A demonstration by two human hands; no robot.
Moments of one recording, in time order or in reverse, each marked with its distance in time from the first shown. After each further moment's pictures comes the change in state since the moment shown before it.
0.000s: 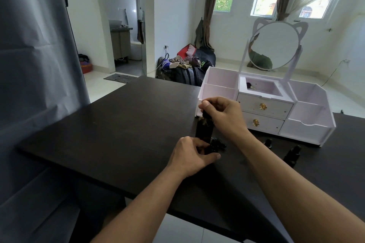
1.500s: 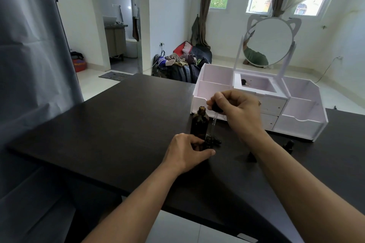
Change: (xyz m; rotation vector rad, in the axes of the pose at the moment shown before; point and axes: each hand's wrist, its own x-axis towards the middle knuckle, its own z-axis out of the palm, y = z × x) left_hand 0.006 -0.004 0.005 0.083 0.048 0.022; right_hand -0.027 -0.030 -0.032 0.201 0.065 -0.076
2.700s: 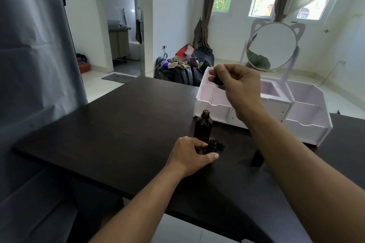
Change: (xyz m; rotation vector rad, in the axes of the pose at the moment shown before) left_hand -0.003 0.004 -0.005 -0.021 -0.027 0.023; right_hand 0.051 -0.025 0.016 0.046 0.122 -0.050
